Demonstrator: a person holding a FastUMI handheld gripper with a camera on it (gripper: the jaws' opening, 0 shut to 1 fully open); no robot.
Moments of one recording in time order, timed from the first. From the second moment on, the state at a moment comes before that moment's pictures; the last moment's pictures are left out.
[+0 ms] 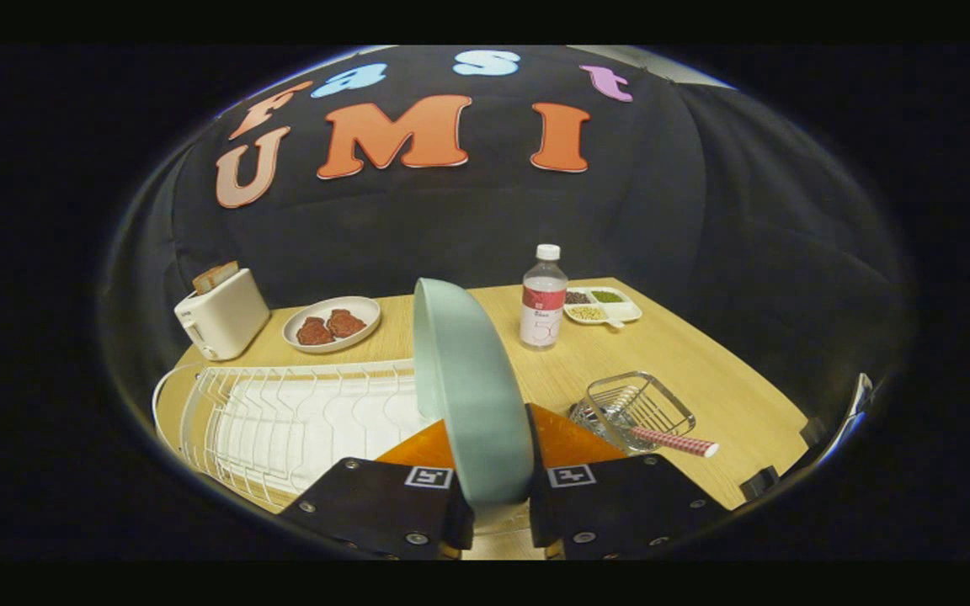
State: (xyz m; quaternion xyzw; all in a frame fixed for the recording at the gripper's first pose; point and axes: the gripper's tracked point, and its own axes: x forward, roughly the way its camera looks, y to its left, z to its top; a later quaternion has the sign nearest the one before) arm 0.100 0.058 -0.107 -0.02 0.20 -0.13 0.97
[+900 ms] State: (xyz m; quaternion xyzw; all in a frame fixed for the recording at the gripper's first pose) arm 0.060 0.063 -0.047 0.03 0.15 -0.09 0.98
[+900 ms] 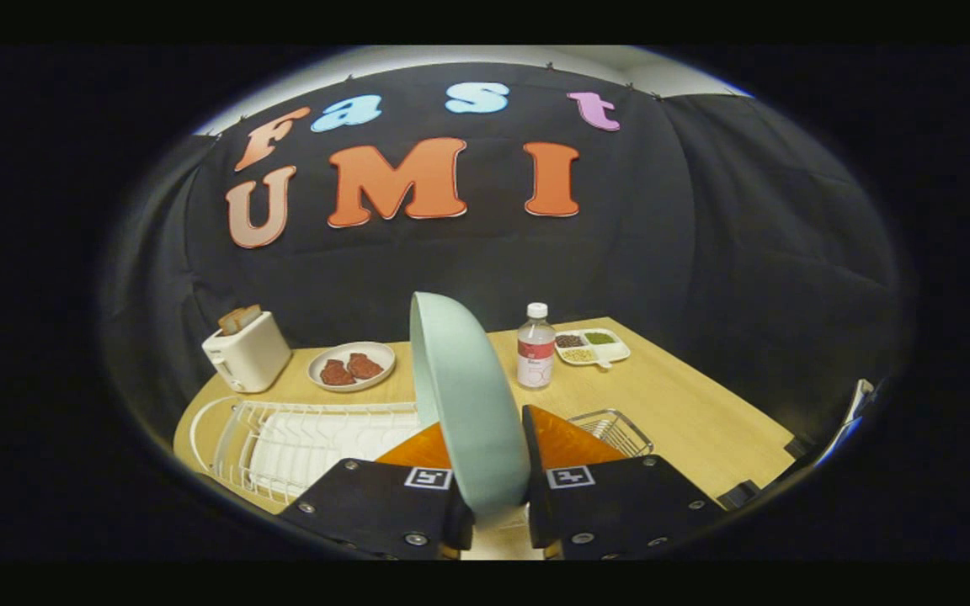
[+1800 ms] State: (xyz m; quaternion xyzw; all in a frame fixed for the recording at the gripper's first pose) arm -0.099 0.132 -0.176 0.26 0.27 0.09 0.92
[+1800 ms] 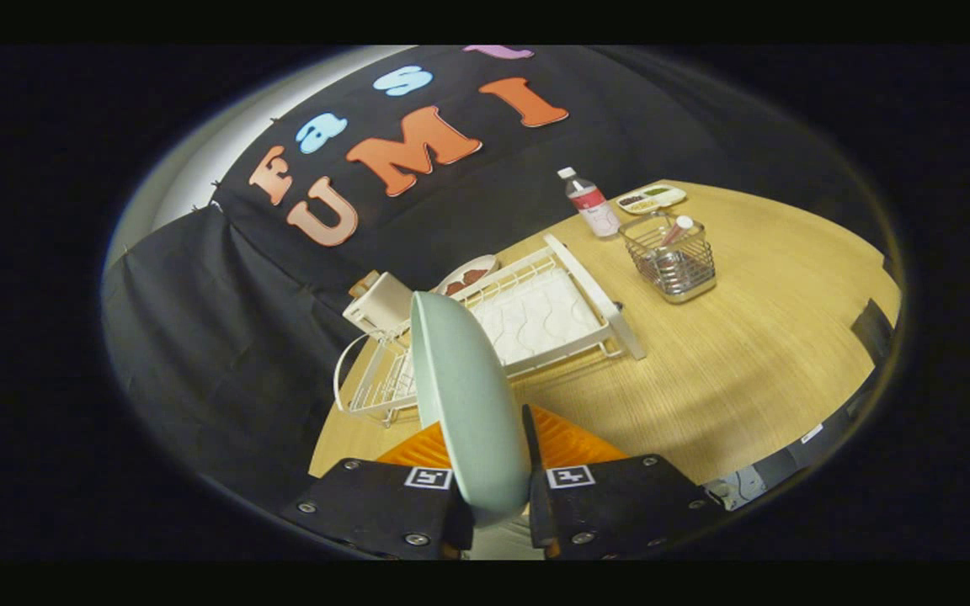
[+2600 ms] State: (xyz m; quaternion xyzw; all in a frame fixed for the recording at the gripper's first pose) arm -0.087 0.123 -0.252 0.28 0.33 0.04 0.90
